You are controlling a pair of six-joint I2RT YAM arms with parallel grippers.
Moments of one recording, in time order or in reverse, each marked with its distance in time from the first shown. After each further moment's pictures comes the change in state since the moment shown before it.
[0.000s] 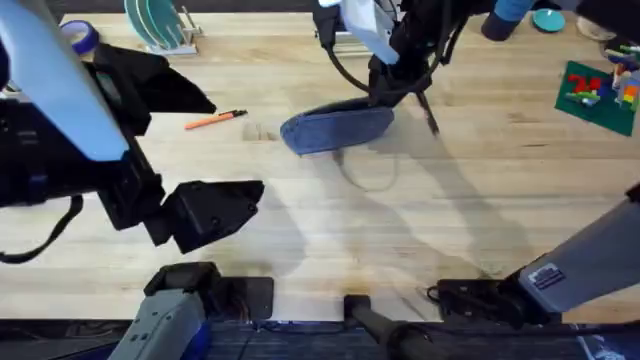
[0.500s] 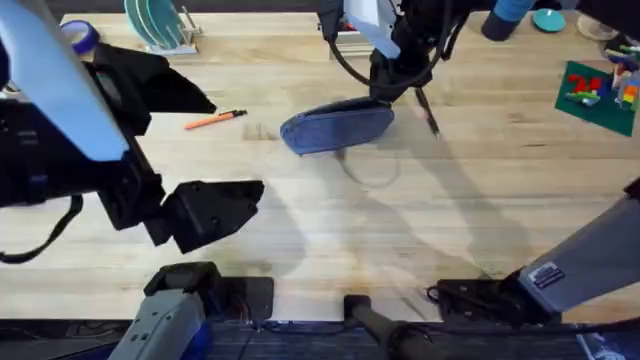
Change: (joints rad) left arm 0.000 0.000 0.000 0.000 0.000 0.000; right arm -0.017 0.010 0.012 0.026 0.000 0.000
